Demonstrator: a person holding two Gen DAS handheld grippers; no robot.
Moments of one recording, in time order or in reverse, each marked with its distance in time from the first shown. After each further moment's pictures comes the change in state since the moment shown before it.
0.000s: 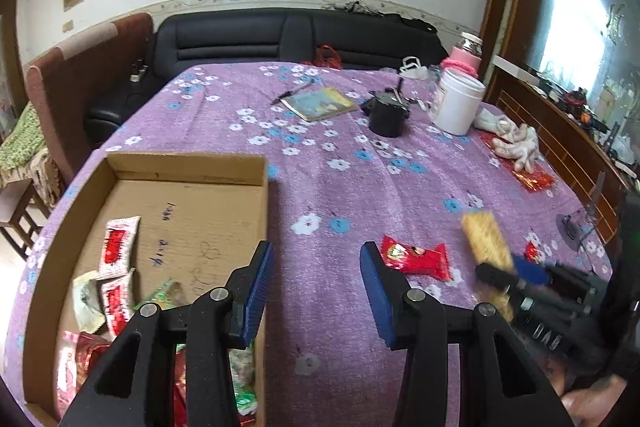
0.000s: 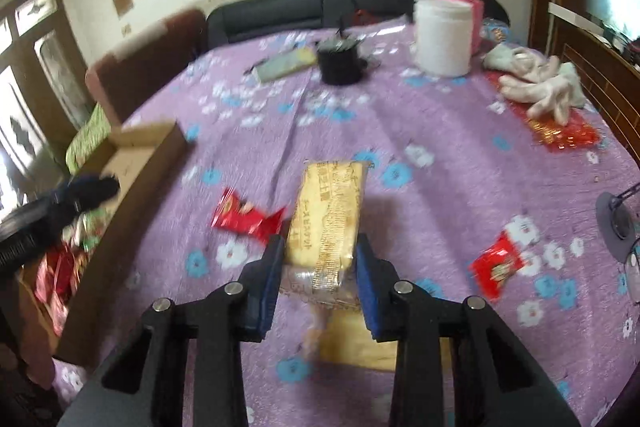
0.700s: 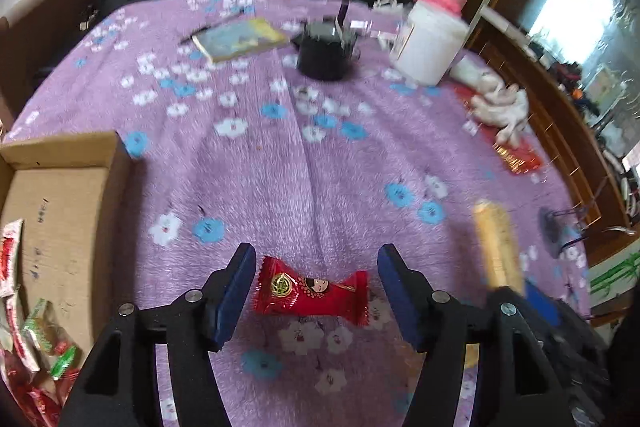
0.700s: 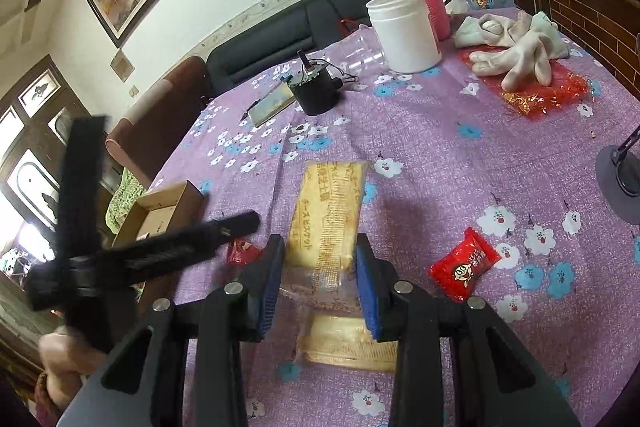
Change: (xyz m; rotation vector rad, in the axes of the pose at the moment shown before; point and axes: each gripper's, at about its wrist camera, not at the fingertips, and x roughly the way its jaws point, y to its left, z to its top) left arm 0.095 -0.072 0.034 -0.029 0.289 -0.106; right arm -0.020 -0.050 0.009 0.218 -0.036 0.163
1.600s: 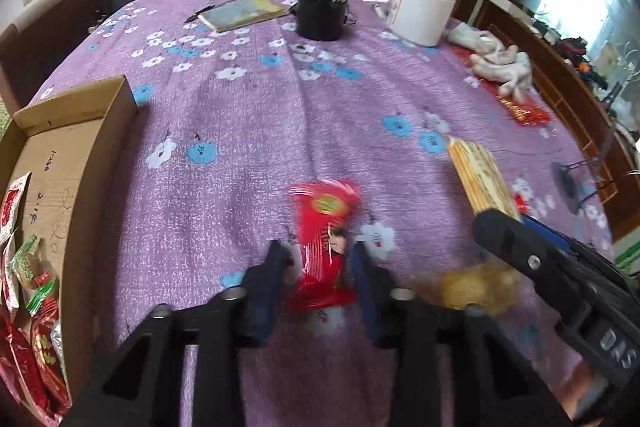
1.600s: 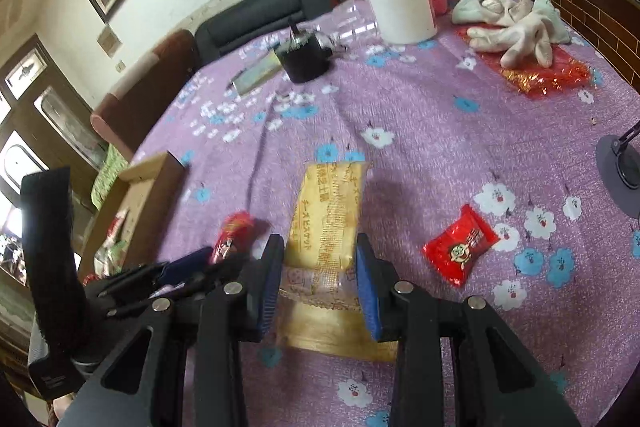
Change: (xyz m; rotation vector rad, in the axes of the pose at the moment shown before) left arm -0.002 -0.013 -0.052 0.036 -0.044 0.090; right arm 0.019 -0.001 -0.008 -0.032 0.112 -0.070
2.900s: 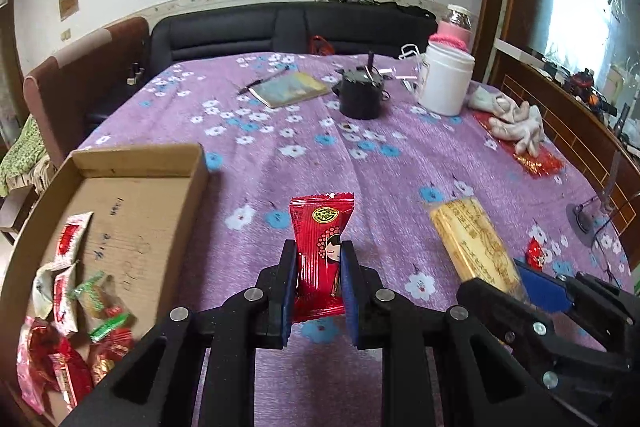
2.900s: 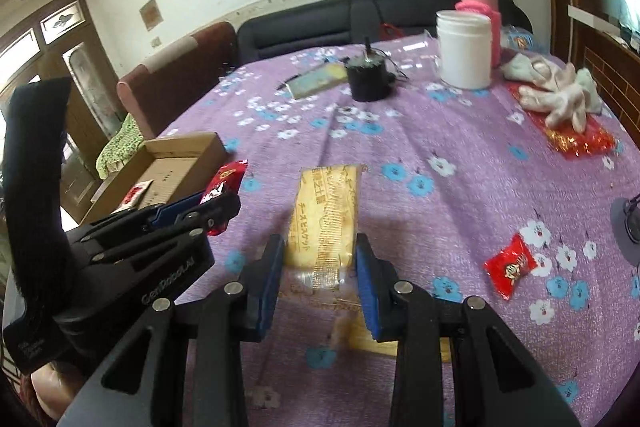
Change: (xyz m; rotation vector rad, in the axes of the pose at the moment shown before) left arm -0.043 0.027 0.000 -0.008 -0.243 0.093; right arm -0.009 0.056 -0.017 -0.217 -0.106 0.026
